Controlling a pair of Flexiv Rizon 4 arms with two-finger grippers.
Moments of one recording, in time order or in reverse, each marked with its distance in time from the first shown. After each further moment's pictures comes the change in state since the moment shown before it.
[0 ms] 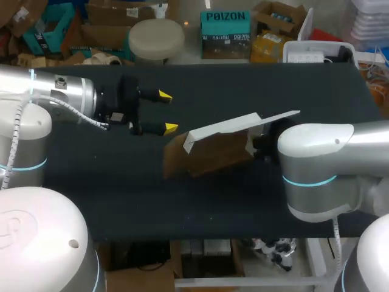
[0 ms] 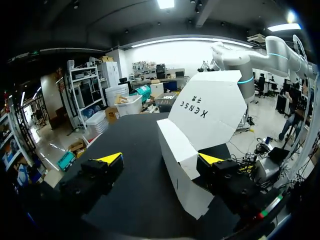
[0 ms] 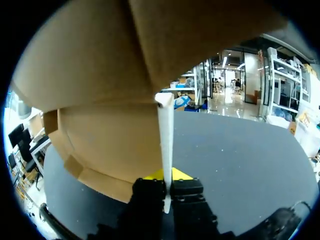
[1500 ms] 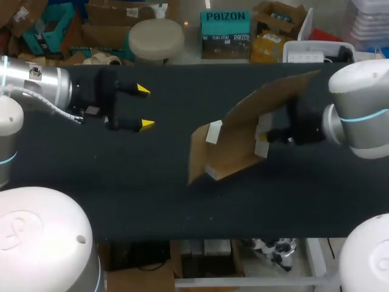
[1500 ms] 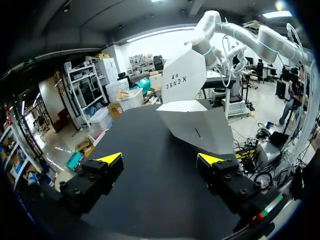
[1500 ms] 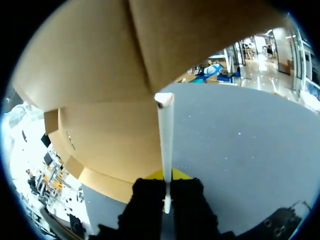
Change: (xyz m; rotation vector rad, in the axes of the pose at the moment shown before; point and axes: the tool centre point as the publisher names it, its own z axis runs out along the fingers) left arm -0.017 0.014 -0.052 -0.086 -0.014 0.092; right arm -0.018 0.000 -0.018 0.303 0.343 0.072
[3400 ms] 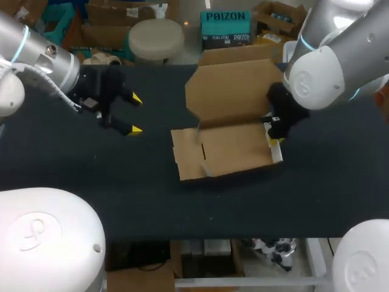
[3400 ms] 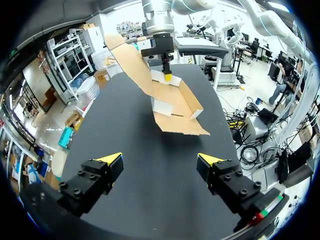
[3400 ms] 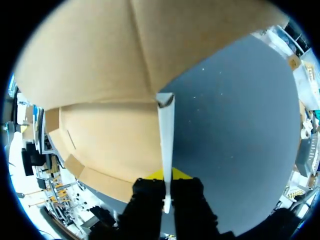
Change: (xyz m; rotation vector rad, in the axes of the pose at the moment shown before) left arm -0.001 0.042 -0.011 -0.326 0.121 0.004; right arm 0.008 -0.021 -0.040 0.673 -0.373 0.347
